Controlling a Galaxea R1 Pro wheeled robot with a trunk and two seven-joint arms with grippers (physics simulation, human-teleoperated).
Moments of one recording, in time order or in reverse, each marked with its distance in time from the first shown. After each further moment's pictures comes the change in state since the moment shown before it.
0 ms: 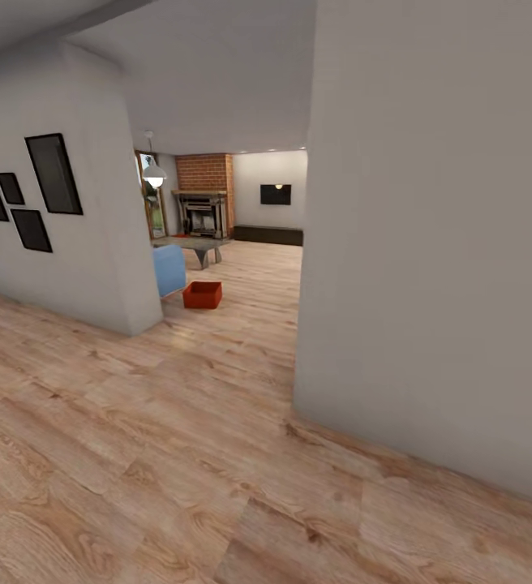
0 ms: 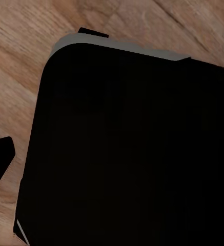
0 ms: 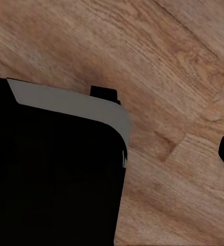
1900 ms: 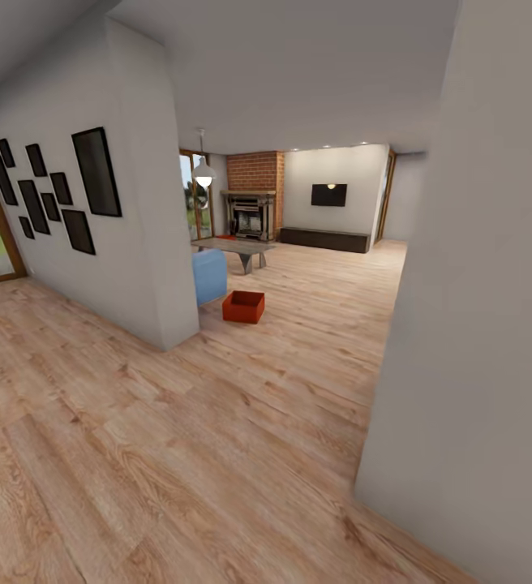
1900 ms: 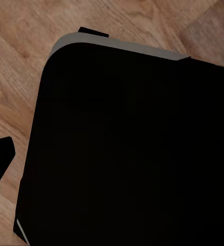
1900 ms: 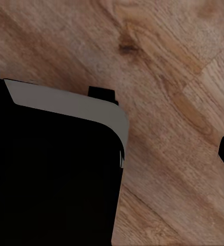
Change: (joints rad) left arm 0.000 0.000 0.000 0.000 0.001 0.001 0.000; right arm 0.000 -0.004 -0.003 0.000 0.002 -0.002 0.000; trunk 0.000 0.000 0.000
